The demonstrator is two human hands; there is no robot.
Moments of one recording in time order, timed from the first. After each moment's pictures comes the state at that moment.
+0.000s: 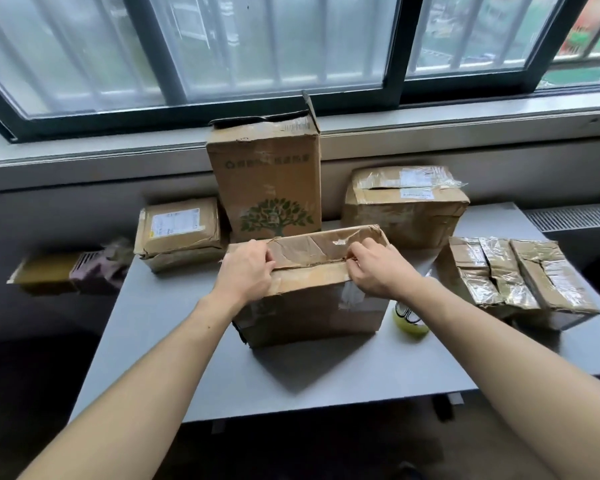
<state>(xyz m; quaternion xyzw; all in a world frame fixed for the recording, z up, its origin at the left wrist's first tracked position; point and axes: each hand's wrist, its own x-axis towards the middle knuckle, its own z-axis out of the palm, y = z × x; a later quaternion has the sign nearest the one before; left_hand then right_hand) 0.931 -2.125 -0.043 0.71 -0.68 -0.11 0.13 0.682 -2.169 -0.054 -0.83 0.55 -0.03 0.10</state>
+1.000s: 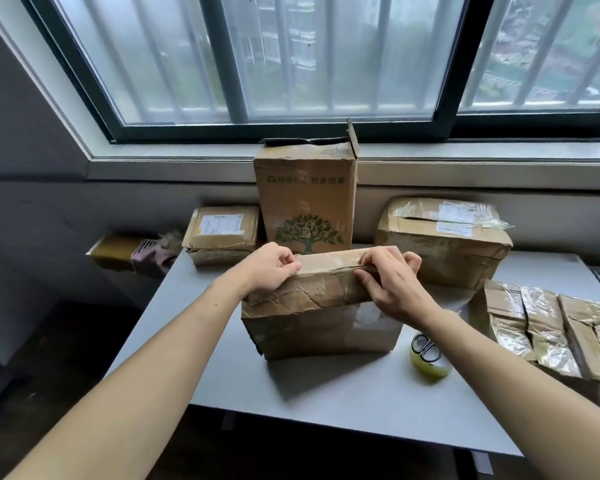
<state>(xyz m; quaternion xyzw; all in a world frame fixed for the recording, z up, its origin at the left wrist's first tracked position) 0.919 -2.119 0.002 0.73 -0.61 -0.26 0.15 0.663 -2.182 -0.058 -0.88 0.37 -0.28 0.10</state>
